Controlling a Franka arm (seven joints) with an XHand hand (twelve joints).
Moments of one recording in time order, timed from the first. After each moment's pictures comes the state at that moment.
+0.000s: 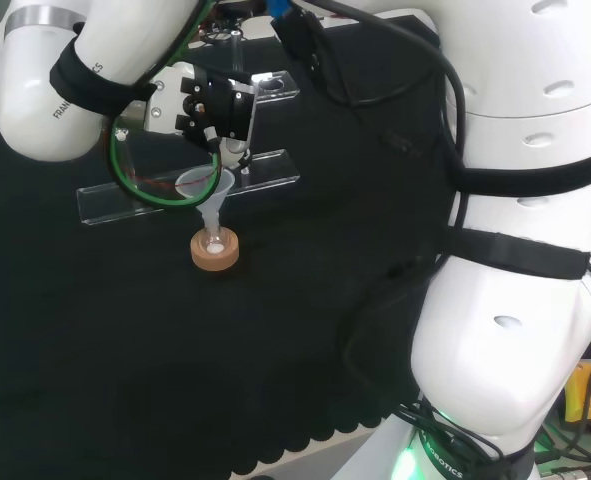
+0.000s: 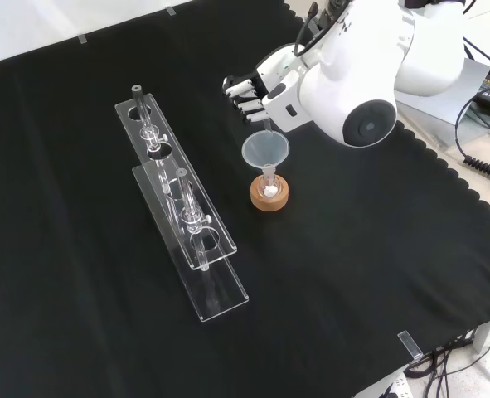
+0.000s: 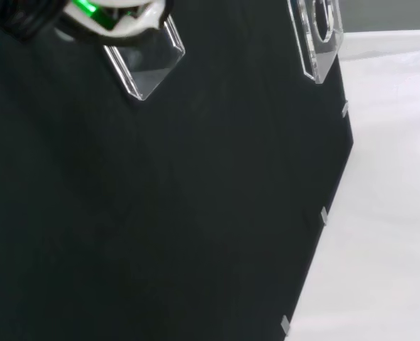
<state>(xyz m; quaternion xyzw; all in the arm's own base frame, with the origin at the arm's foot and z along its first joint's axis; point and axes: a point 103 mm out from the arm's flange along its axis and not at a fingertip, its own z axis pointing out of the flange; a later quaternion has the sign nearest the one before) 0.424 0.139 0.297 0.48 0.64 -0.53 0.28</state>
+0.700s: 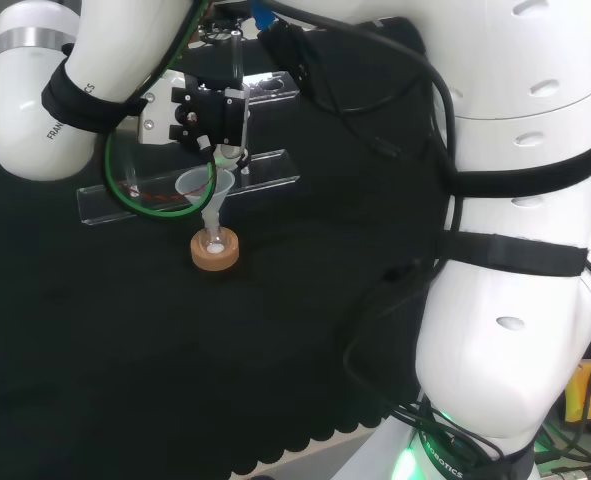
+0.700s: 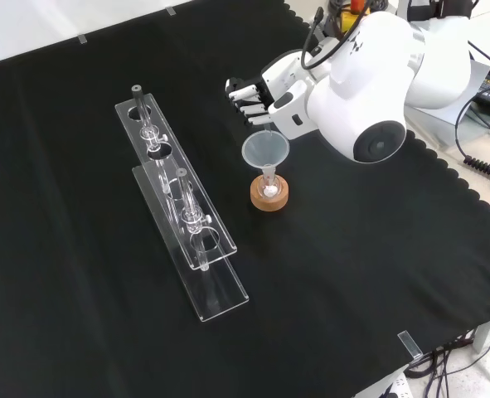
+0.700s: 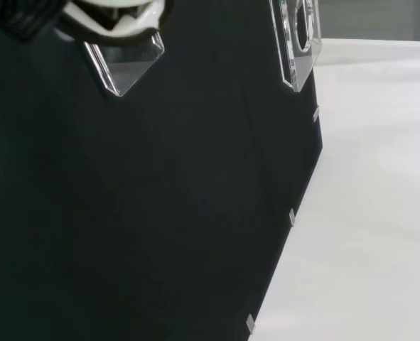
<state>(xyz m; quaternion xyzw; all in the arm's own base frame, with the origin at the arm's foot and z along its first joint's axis) 0.423 0.147 0.295 0.47 0.63 -0.54 0.31</state>
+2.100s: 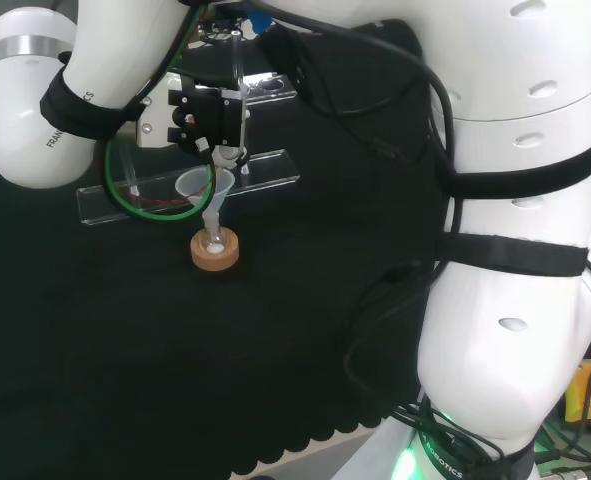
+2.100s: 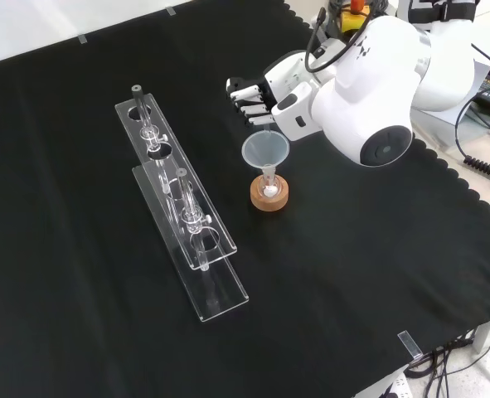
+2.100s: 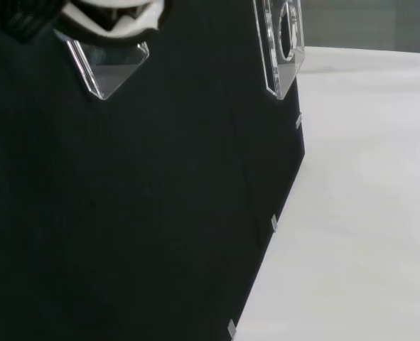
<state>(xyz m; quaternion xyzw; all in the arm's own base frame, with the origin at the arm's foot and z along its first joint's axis) 0.423 0.150 0.297 0.47 0.62 -0.54 0.33</state>
